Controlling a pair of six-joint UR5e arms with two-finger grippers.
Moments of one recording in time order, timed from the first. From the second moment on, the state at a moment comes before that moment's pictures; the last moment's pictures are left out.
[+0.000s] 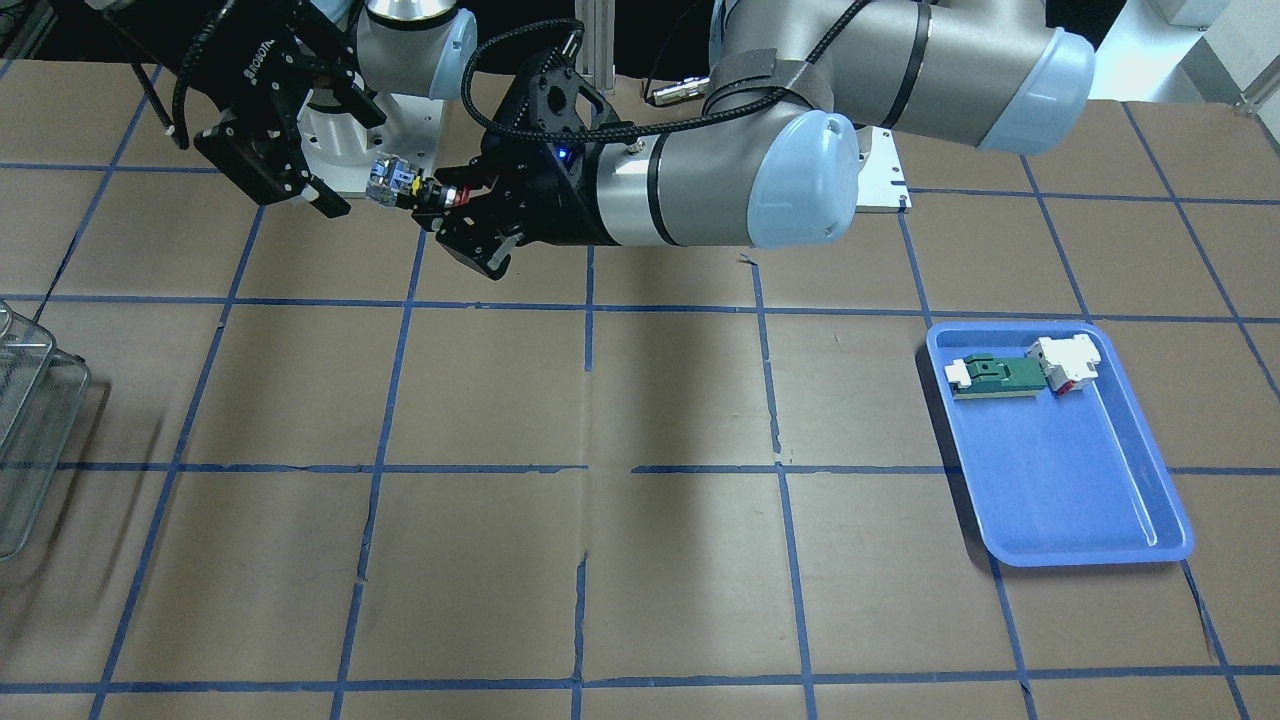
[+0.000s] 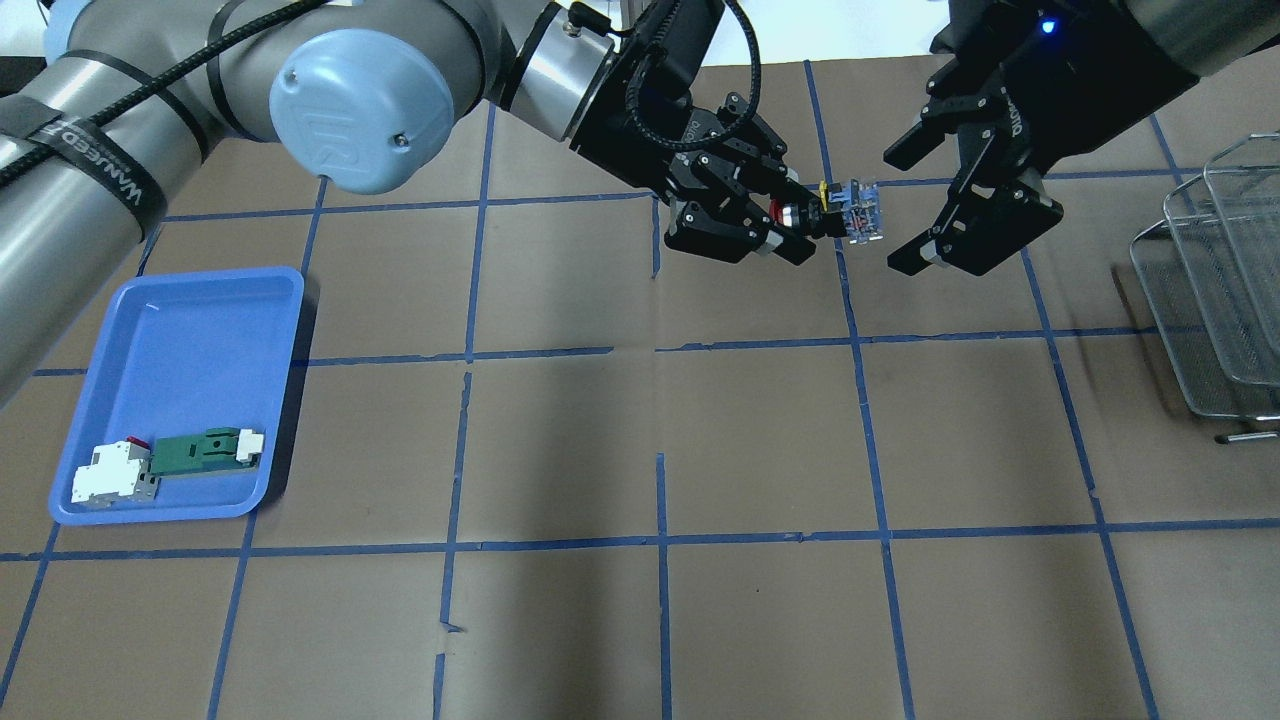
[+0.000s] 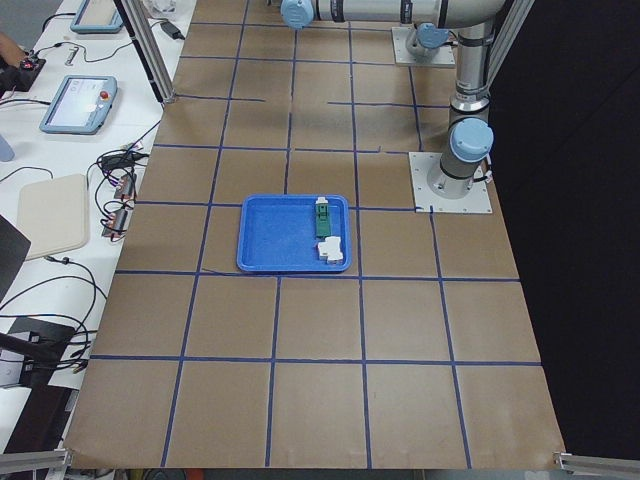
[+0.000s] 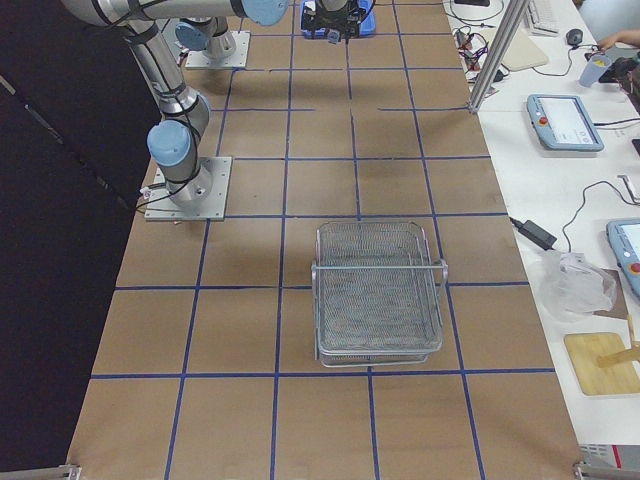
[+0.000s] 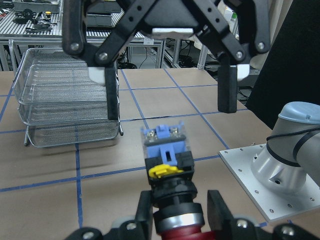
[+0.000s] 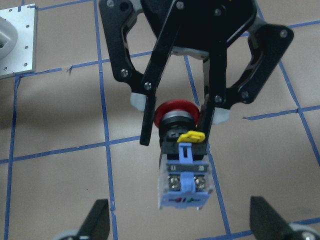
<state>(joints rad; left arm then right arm) -1.81 -1.86 -1.43 -1.73 0.49 1.79 1.44 -1.69 1.58 -1.41 -1.07 -1.55</state>
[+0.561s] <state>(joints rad) -1.83 -1.85 -1.44 -1.73 0.47 1.78 1.44 -1.70 1.58 -1.40 -1.04 -1.55</state>
